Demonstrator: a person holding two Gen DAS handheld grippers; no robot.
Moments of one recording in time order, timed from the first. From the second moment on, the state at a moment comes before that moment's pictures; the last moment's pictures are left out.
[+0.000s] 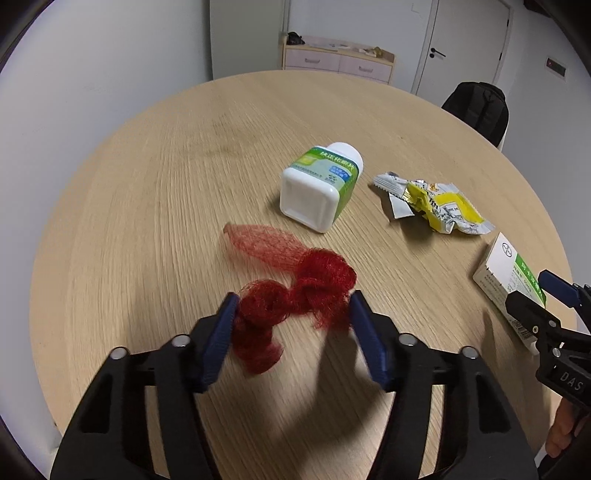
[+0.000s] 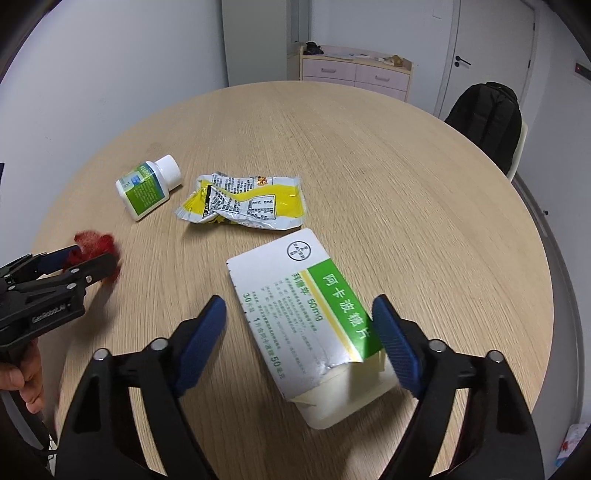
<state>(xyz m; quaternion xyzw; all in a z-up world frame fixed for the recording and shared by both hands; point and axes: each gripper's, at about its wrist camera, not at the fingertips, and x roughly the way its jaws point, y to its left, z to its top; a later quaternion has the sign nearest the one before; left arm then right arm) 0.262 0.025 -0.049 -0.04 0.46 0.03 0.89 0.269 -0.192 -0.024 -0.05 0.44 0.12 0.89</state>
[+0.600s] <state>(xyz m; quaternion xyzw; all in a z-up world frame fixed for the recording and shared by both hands) 0.255 0.024 -0.043 -0.05 0.45 0.02 0.89 0.265 -0.199 -0.026 -0.05 0.44 0.11 0.89</state>
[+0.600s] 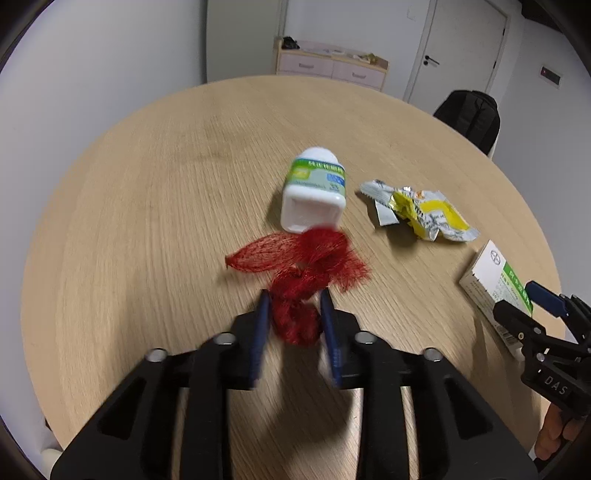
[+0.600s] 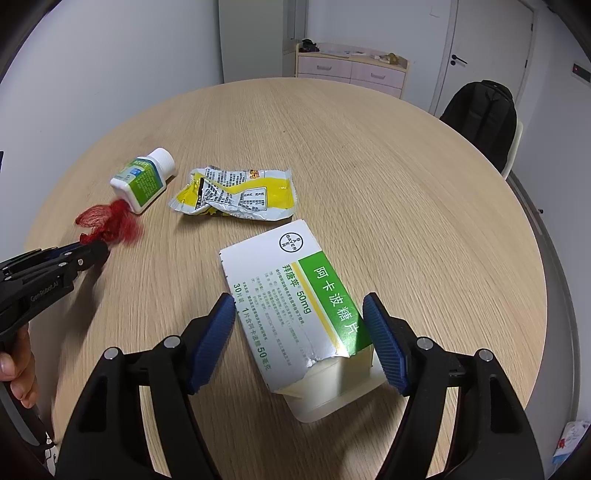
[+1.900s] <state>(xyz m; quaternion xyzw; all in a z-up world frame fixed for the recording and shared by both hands) 0.237 0.005 -0.029 -0.05 0.45 0.01 0.89 0.248 -0.203 -0.021 -0.02 0.44 0.11 0.89</state>
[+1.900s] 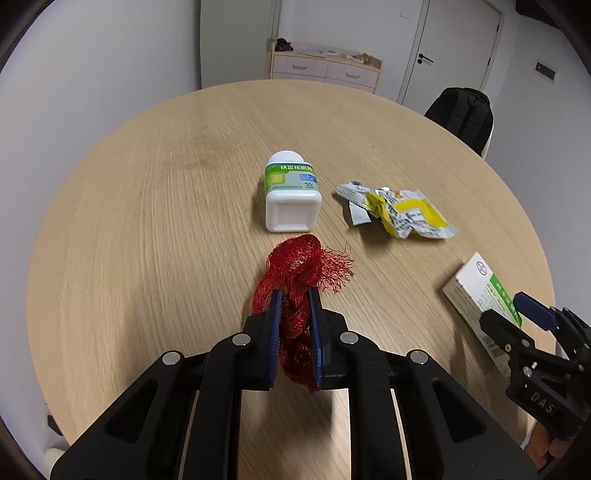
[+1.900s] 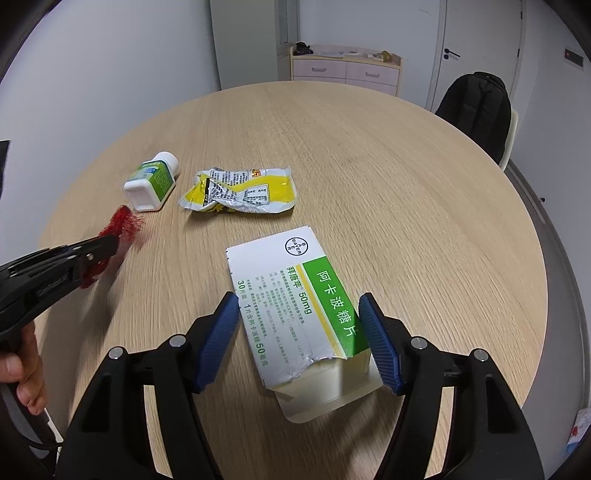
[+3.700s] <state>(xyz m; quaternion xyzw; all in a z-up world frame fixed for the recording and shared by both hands) -0.063 -0.020 -0.022 -0.05 0.41 0.00 0.91 -0.044 -0.220 0.006 -0.01 0.36 0.08 0.93</state>
